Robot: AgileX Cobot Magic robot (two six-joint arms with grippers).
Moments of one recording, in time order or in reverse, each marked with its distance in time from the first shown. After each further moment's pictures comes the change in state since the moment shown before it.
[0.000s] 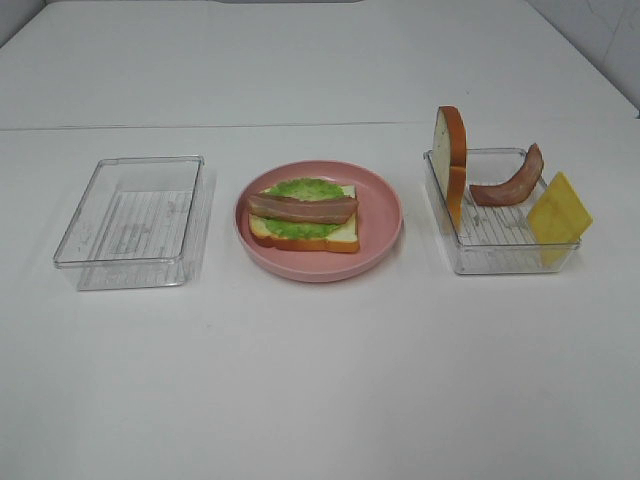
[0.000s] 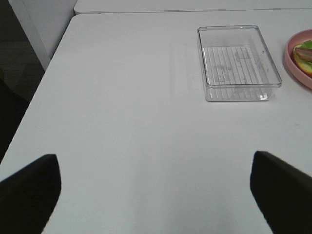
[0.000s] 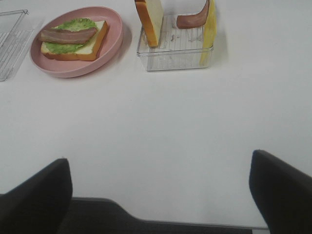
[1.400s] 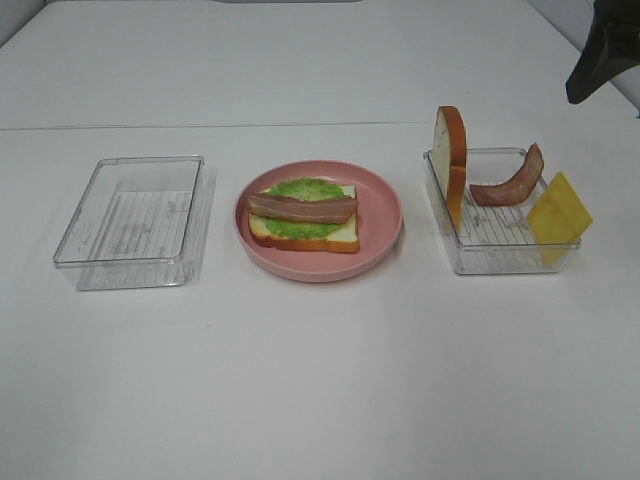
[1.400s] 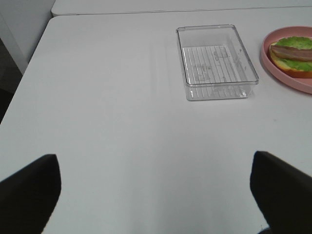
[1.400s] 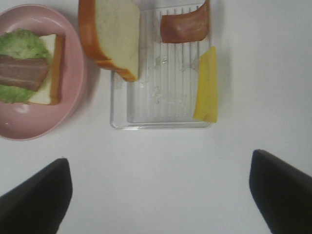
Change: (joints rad) left arm 0.000 0.000 0.000 -0.067 0.000 0.045; right arm 0.000 1.515 -0.856 -0.027 -0.099 -0.002
